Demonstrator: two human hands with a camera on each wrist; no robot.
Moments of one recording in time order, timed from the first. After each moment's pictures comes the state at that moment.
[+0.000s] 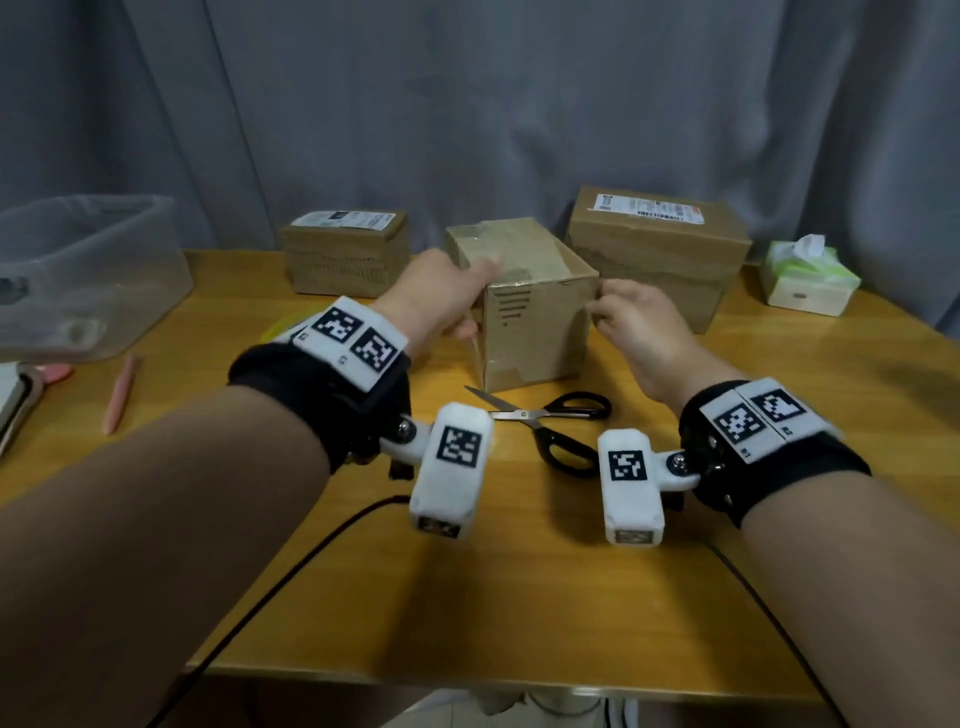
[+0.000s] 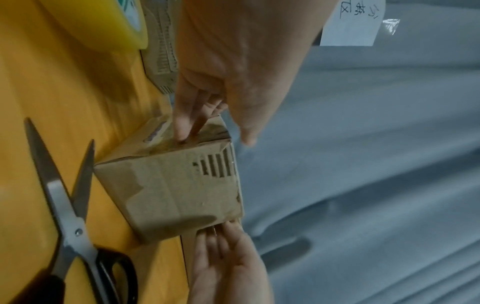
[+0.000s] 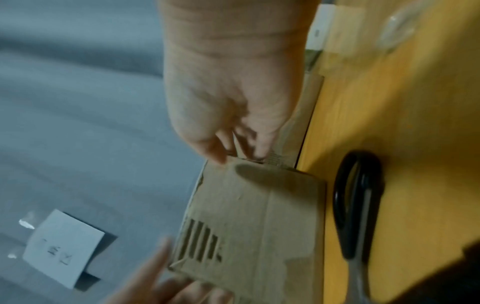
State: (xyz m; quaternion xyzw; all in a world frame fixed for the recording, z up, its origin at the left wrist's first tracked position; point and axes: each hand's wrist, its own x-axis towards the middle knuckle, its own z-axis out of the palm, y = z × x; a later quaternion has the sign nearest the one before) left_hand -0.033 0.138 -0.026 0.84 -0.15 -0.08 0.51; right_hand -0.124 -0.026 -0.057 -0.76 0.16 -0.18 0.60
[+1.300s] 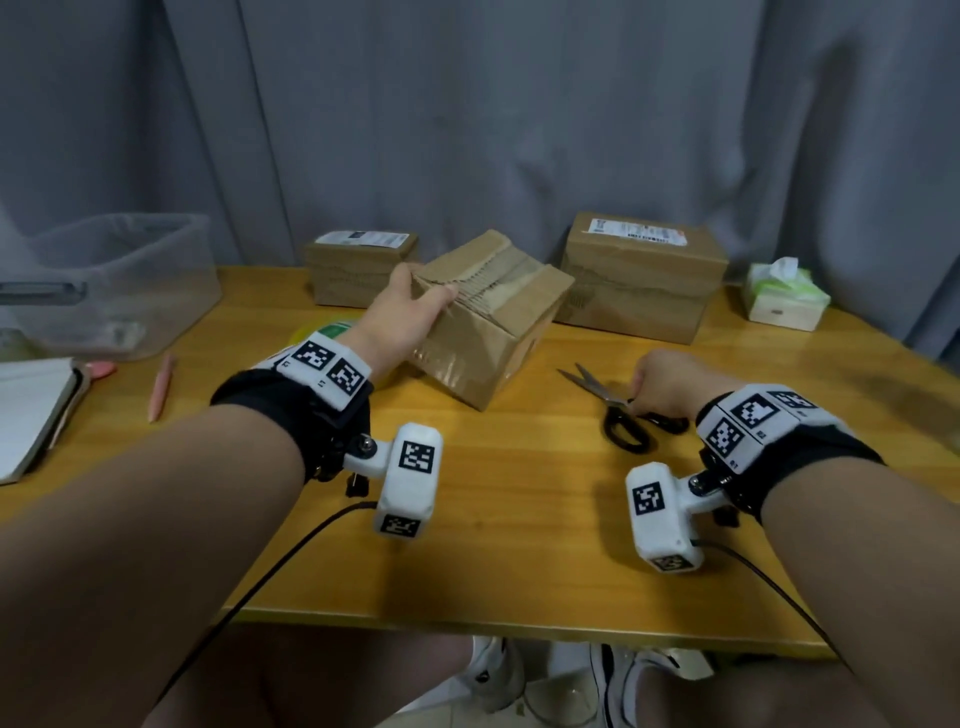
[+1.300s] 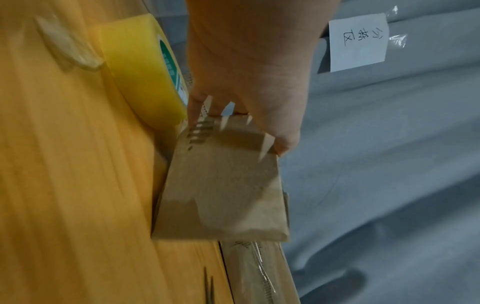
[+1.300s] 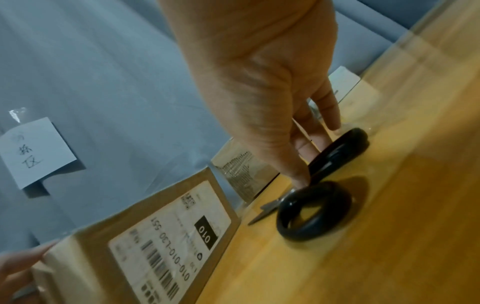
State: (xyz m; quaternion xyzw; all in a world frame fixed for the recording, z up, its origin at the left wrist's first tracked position) left_hand -0.046 0.194 -0.039 0.81 -0.20 -0.04 0.55; right_hand -0.158 -0.048 -0.071 -0.96 0.26 0.05 0.06
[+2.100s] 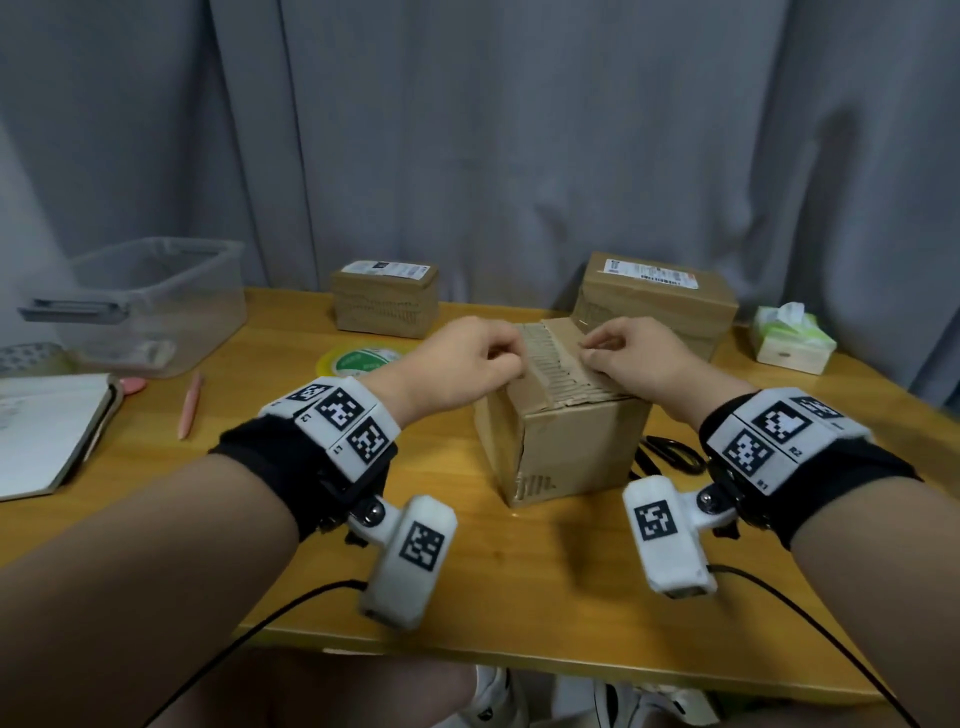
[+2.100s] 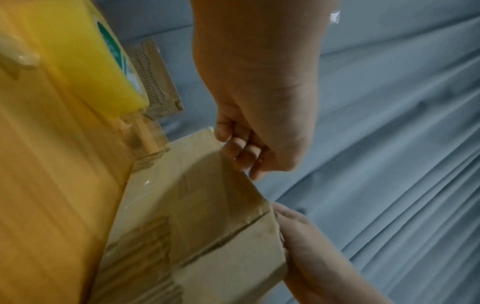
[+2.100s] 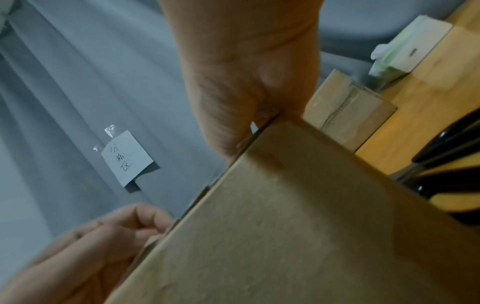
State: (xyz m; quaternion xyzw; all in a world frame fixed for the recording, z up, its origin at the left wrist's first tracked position) left_hand -0.089 0.196 -0.016 0.83 -0.43 -0.02 0.37; right_hand -0.151 0.005 -0.016 -0.92 0.16 -0.14 0.33
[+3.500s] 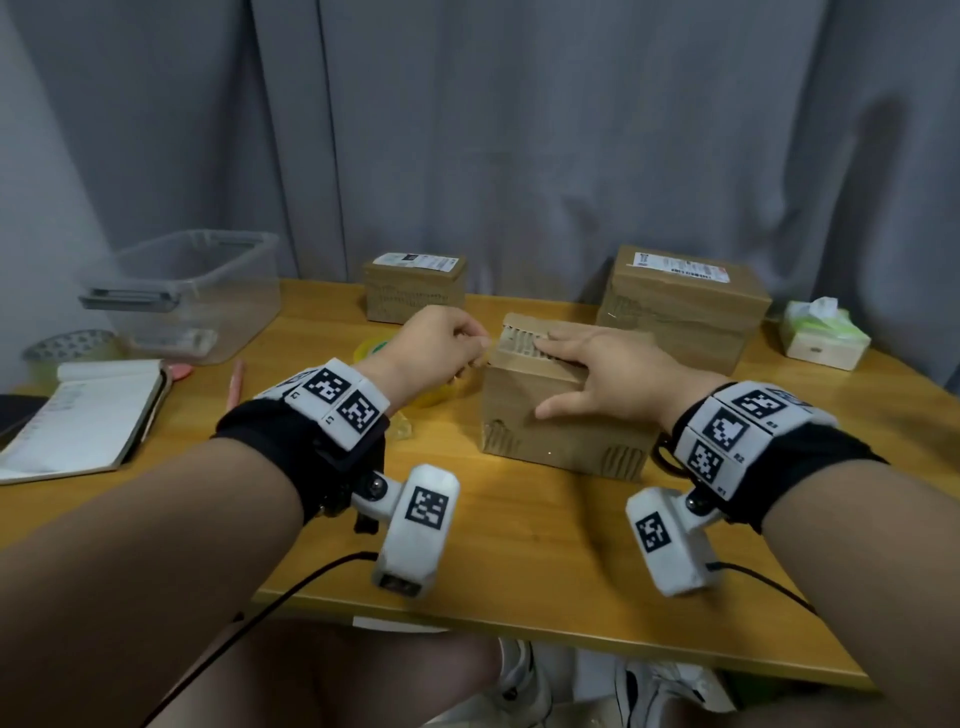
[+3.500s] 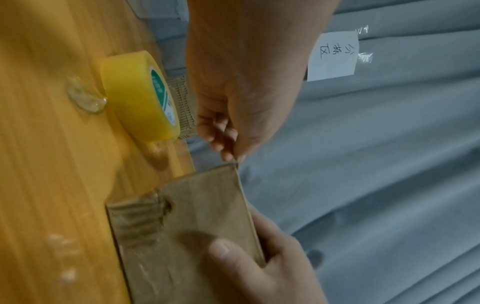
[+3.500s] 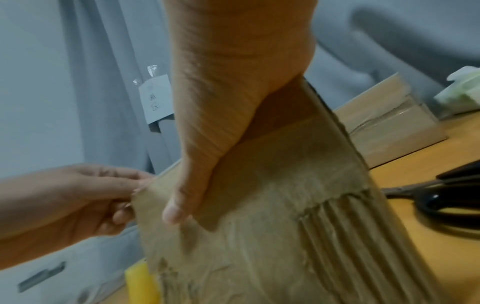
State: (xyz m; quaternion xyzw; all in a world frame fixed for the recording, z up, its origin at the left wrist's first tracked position) left_hand -0.059 0.236 -0.029 0.86 -0.28 0.01 0.43; right_hand -0.144 0.046 -0.019 -1.00 -0.03 -0.03 0.00
